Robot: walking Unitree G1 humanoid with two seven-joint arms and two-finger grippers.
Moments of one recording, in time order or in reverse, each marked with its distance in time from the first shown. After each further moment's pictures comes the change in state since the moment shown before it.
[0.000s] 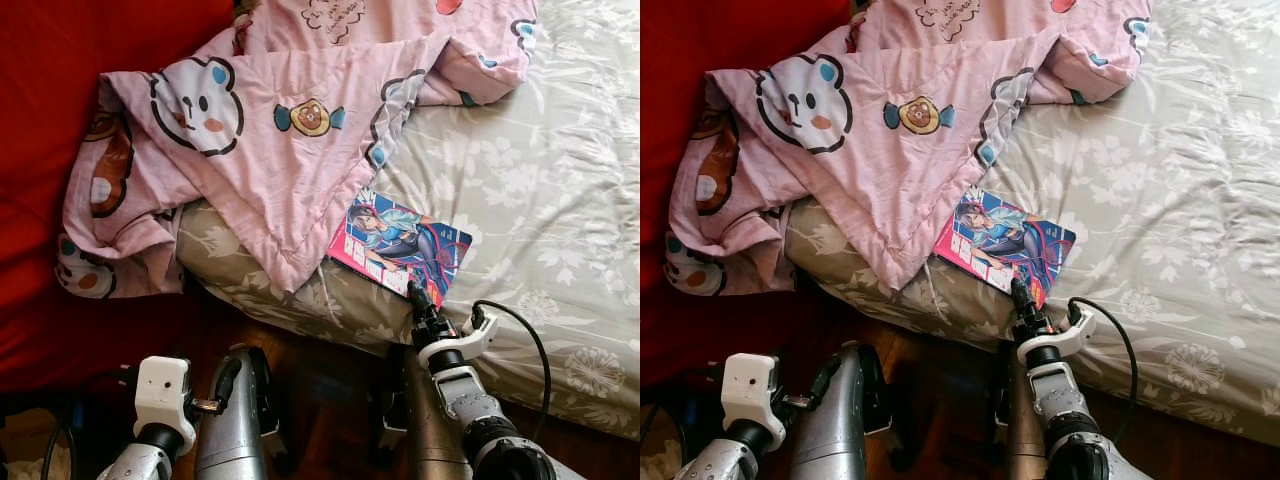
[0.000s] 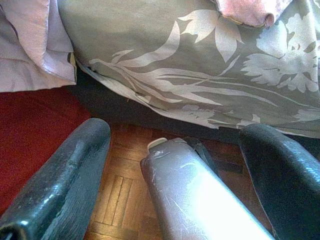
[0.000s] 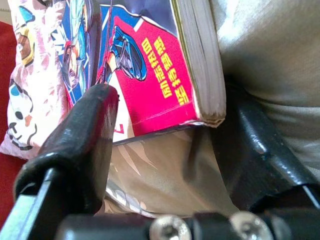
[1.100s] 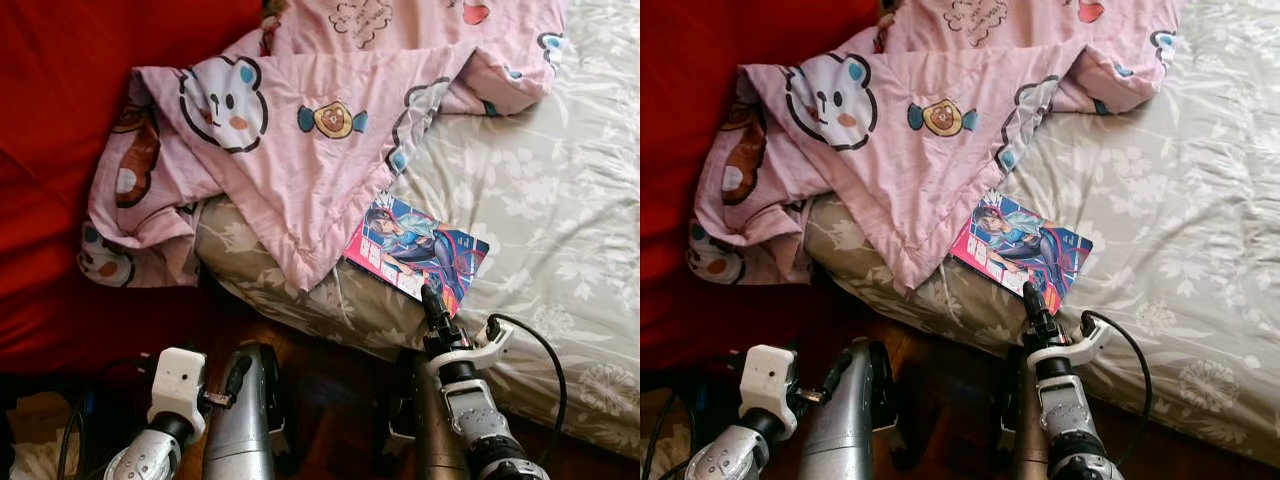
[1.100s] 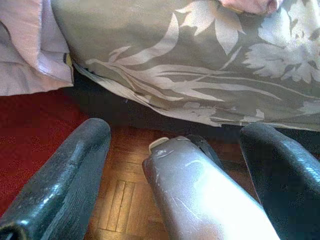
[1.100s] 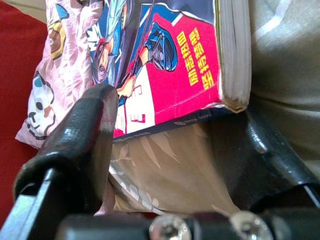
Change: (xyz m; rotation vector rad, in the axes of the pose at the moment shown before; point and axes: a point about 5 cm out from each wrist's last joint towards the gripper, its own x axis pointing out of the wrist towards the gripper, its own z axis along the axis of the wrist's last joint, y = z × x) left arm 0.019 -0.006 -0.009 0.069 -0.006 -0.078; right arm -0.015 -0.006 0.003 -0.022 -0.071 0.071
